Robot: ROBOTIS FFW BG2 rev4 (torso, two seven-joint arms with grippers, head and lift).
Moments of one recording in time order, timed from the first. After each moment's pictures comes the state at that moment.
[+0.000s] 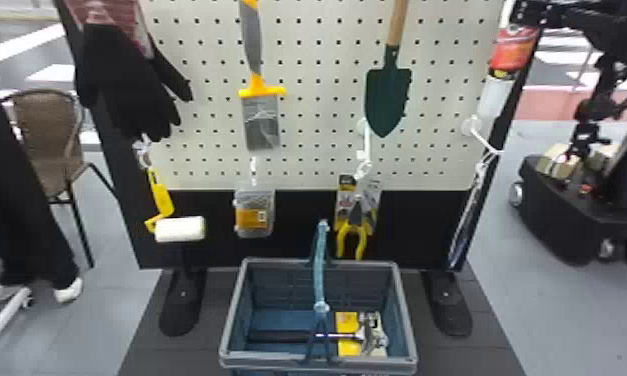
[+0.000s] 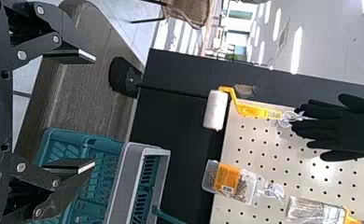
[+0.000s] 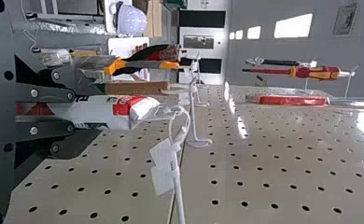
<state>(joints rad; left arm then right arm) 0.68 0.04 -0.25 -1.59 0.06 -0.68 0.36 -0.85 -0.57 0.04 -1.45 -0.57 0.63 1.26</state>
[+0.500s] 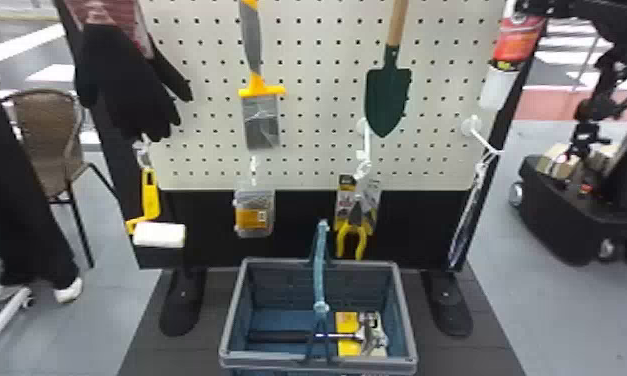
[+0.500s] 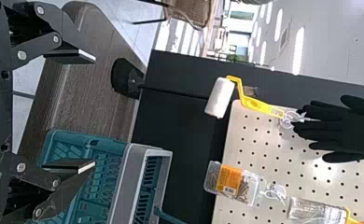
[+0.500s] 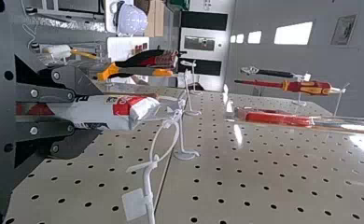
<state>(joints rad) 0.69 0.04 -0.25 -1.59 0.06 -0.68 0.36 -0.82 -0.57 0.01 -1.53 -0.57 0.64 1.24</state>
